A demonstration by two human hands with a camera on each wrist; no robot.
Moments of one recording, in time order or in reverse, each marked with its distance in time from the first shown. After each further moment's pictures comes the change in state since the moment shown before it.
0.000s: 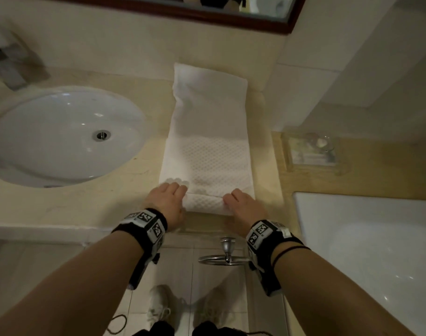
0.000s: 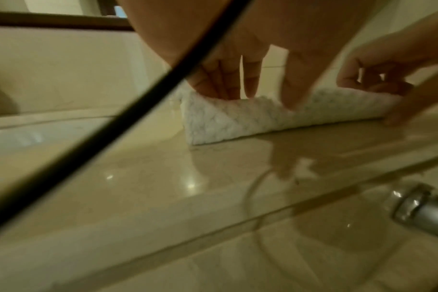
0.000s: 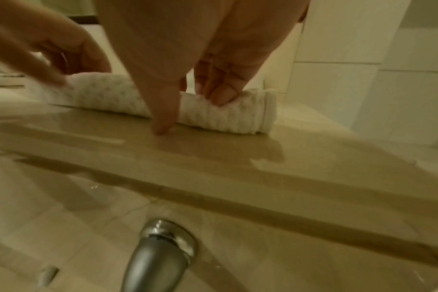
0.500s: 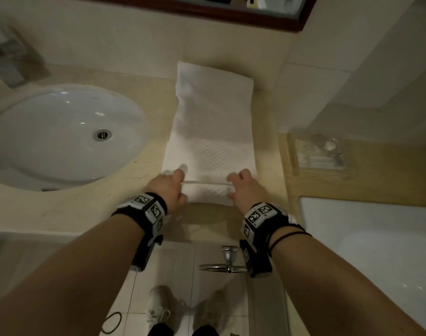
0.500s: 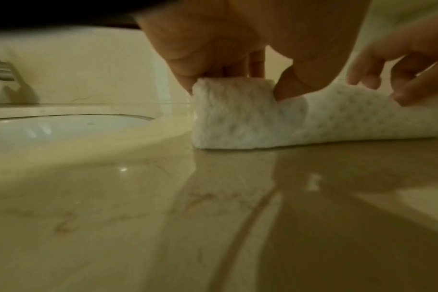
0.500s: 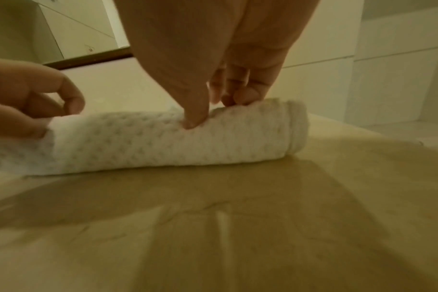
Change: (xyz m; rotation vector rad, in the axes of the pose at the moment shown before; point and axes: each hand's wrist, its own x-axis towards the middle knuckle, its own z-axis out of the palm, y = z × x) left_hand 0.038 -0.016 -0.020 -0.220 -0.002 -0.107; right_hand 0.050 0.008 -0.030 0.120 0.056 0.113
